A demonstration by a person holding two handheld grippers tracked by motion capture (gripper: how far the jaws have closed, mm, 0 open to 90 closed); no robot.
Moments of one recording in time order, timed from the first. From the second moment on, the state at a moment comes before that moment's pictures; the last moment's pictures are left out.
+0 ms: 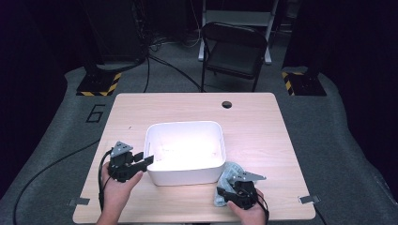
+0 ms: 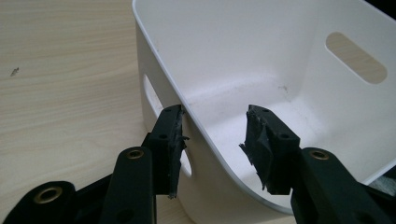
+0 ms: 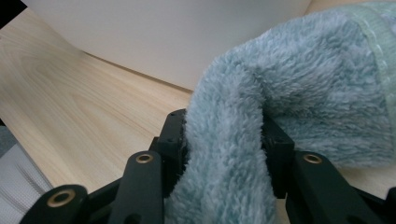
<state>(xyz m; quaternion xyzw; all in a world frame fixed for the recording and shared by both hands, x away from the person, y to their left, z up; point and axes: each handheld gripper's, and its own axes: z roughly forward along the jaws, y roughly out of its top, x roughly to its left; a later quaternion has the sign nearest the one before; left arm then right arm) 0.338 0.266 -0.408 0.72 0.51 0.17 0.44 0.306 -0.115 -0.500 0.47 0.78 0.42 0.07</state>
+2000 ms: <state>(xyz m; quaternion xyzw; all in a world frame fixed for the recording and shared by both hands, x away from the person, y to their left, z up) 0.357 0.261 -0.412 0.74 0.47 0.18 0.44 0.315 -0.128 -0.501 0.49 0.75 0.42 0.12</state>
